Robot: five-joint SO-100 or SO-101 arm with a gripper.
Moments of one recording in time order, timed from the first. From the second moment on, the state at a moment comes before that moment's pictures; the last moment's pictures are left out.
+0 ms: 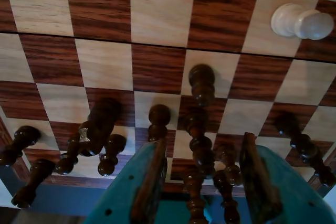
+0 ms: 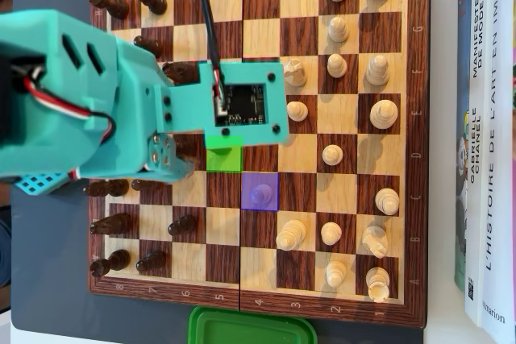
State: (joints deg) arm -4.0 102.2 102.0 84.6 88.7
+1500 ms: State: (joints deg) arm -1.3 89.1 101.3 77.5 88.7
